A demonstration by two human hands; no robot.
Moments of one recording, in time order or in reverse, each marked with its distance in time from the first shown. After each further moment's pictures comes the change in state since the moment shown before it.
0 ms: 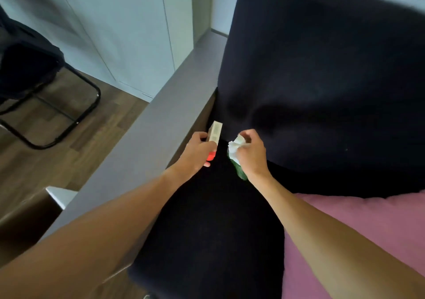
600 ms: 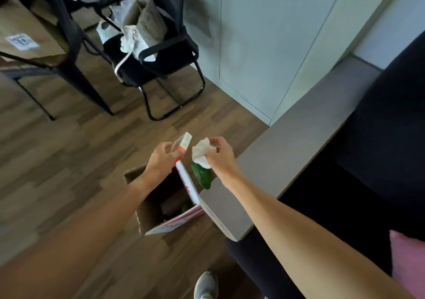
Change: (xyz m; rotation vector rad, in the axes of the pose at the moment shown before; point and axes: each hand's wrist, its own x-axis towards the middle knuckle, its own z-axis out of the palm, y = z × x) left_hand -0.163 -0.142 -0.372 0.068 0.551 -0.109; right_hand -0.202 -0.053 0.343 -0.081 -0.611 0.051
